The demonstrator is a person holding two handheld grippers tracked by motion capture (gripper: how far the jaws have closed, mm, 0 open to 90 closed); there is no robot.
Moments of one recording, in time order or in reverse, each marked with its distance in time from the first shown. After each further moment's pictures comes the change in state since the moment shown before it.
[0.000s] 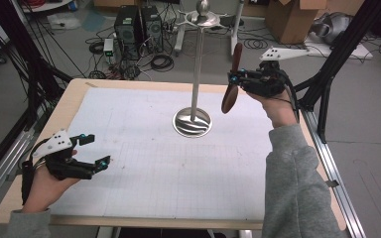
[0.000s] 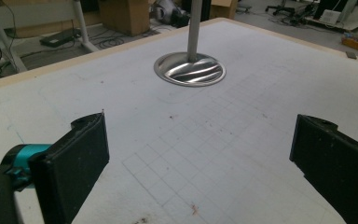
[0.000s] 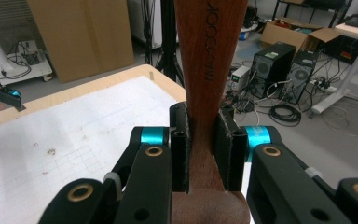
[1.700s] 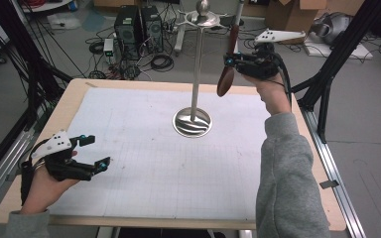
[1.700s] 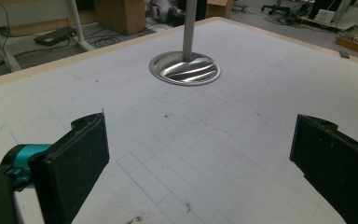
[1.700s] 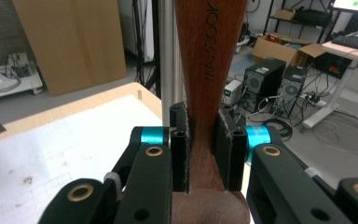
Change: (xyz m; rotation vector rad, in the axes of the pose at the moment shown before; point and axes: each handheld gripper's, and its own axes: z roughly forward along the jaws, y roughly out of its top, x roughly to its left) left arm -0.002 0.000 -0.002 0.010 -0.010 -0.001; right arm -0.021 0.027 0.022 -0.052 -0.025 -0.008
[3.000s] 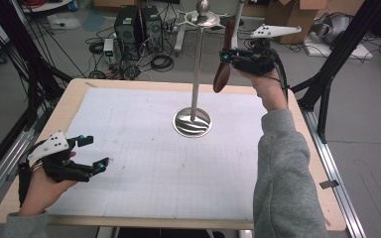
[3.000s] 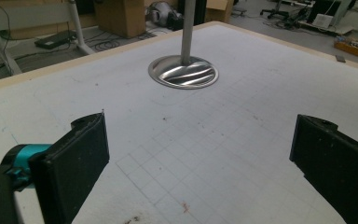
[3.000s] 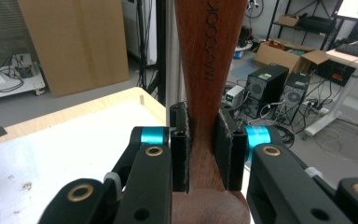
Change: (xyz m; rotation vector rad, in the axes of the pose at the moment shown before) left arm -0.003 0.002 -0.006 -0.019 -0.005 0.000; right arm 0.002 0.008 0.010 -0.008 0.014 -0.019
